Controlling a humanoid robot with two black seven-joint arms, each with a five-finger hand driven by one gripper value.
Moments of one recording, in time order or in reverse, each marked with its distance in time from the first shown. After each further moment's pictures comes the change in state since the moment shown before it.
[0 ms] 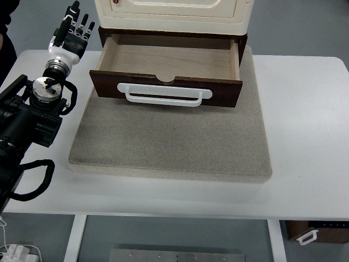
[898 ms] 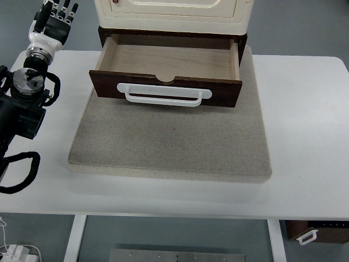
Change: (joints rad) left arm -0.039 0.094 0.006 0.000 0.001 -0.081 -0.001; right arm 0.000 0.000 0.000 0.000 0.000 0.000 0.000
